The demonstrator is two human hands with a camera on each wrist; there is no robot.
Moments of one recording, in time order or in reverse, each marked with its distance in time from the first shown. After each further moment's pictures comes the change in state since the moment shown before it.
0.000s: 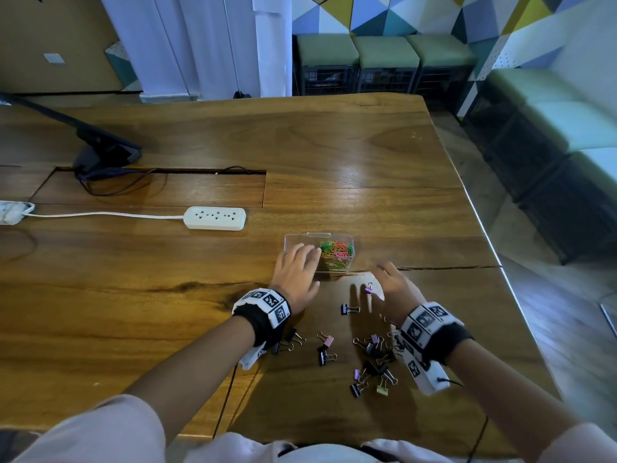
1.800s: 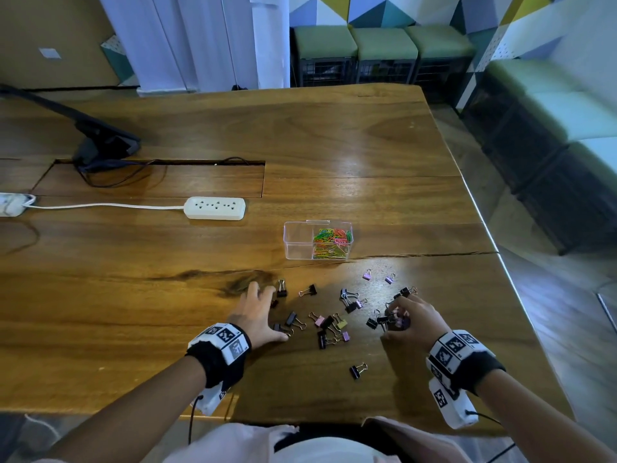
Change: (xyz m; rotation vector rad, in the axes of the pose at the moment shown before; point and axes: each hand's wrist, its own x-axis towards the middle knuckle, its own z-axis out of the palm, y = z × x) left_hand -0.090 -0.033 0.030 -0.148 -0.277 -0.292; right_hand -0.063 0.045 0.036 0.183 -0.213 0.216
